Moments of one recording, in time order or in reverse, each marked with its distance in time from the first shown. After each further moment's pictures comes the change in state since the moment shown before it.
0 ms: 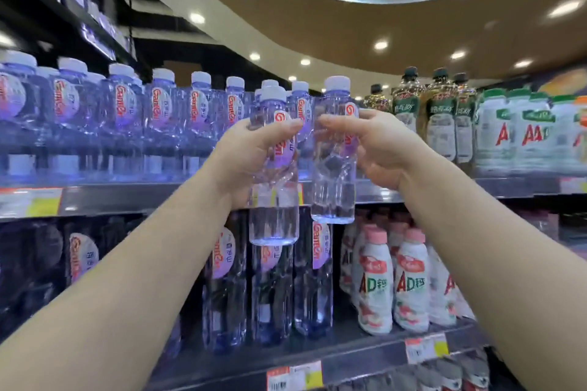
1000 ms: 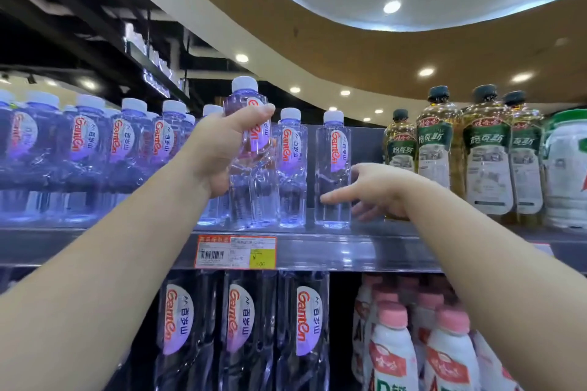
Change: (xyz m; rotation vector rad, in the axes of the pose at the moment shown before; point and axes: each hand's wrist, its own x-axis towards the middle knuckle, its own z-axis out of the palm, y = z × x) left_hand 0.099 0.004 0.022 -0.054 0.252 0.096; right_hand 0.144 0.066 -0.091 -0.699 -0.211 0.246
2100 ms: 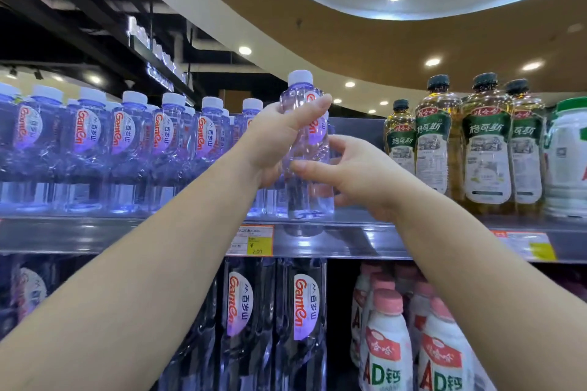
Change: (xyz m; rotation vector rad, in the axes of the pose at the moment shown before) left_hand -0.001 -0.010 0.055 -0.046 -0.175 0.008; right_hand -0.063 -0.033 0.030 0.262 0.033 -0.375
